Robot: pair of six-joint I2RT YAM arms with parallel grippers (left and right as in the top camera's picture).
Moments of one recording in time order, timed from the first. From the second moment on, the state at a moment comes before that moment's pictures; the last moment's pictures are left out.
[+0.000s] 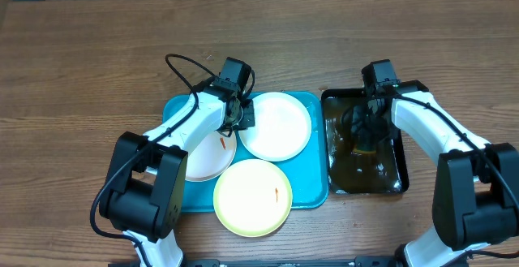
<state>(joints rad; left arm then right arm) -0.36 1.90 1.20 -0.61 0.02 -0.44 0.16 1.79 1.11 -0.78 0.02 0.33</state>
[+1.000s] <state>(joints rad) -0.36 1.90 1.19 -0.63 0.13 -0.43 -0.12 1.79 1.21 -0.77 -0.20 0.38</state>
